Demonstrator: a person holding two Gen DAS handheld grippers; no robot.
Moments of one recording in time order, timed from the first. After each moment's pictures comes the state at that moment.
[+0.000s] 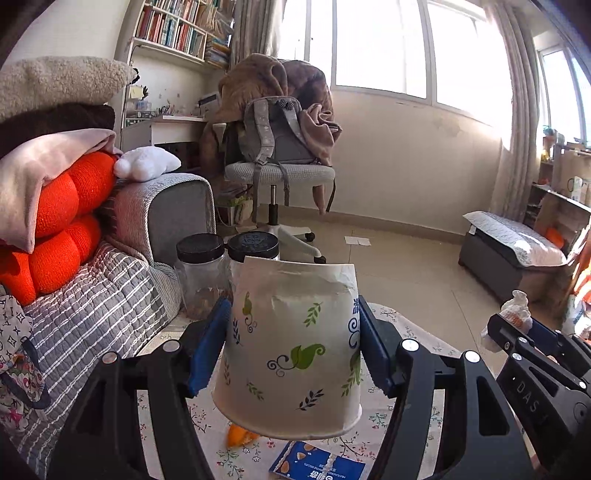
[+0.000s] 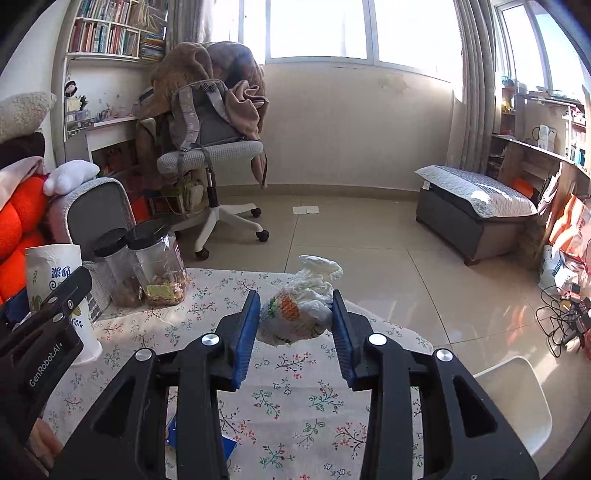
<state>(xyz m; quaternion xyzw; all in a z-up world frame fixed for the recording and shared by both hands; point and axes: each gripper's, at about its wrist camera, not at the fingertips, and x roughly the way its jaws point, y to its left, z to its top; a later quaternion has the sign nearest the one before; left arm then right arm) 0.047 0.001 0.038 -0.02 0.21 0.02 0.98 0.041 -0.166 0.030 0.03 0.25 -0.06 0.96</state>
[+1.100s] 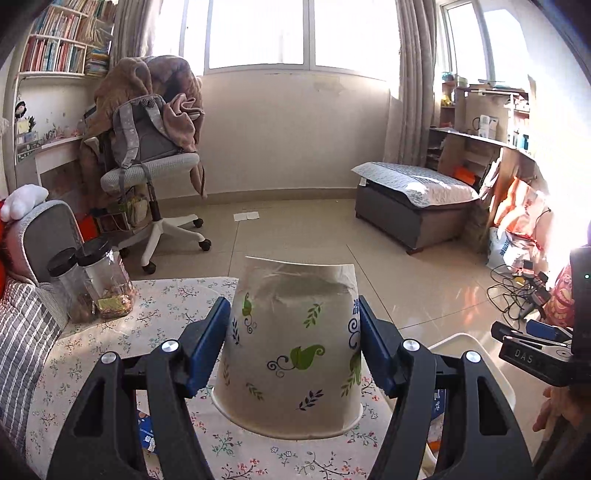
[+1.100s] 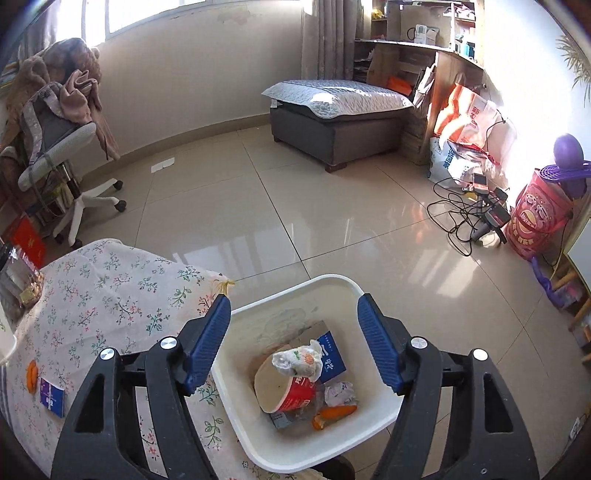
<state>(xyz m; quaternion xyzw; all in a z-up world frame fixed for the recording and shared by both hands) 0.007 -0.211 0.034 0.05 0.26 -0.17 0.95 -0.040 -0.444 -0.019 0.13 0.37 -0.26 0.88</state>
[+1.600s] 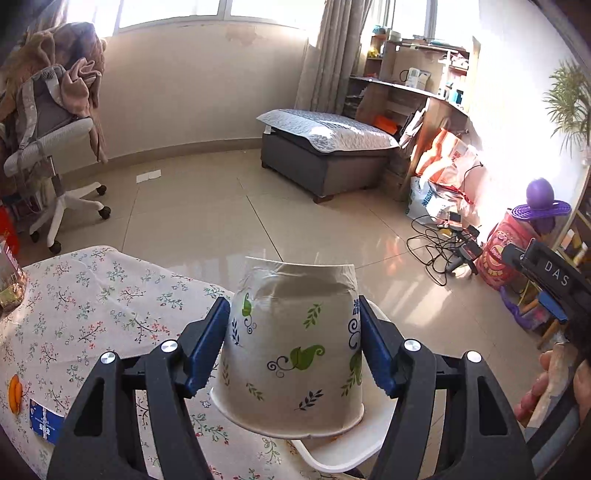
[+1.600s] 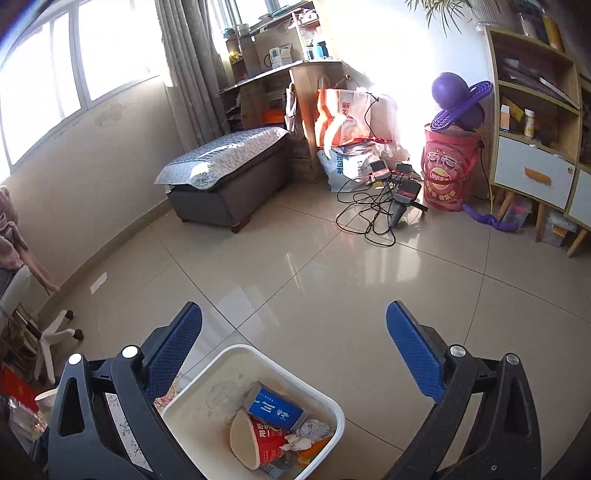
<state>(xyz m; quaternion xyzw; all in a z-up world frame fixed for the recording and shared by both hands) -0.004 -0.356 -0.005 0.06 0.35 -0.32 0.88 -0.135 -0.533 -0.002 0.26 0.22 -0.44 0.83</state>
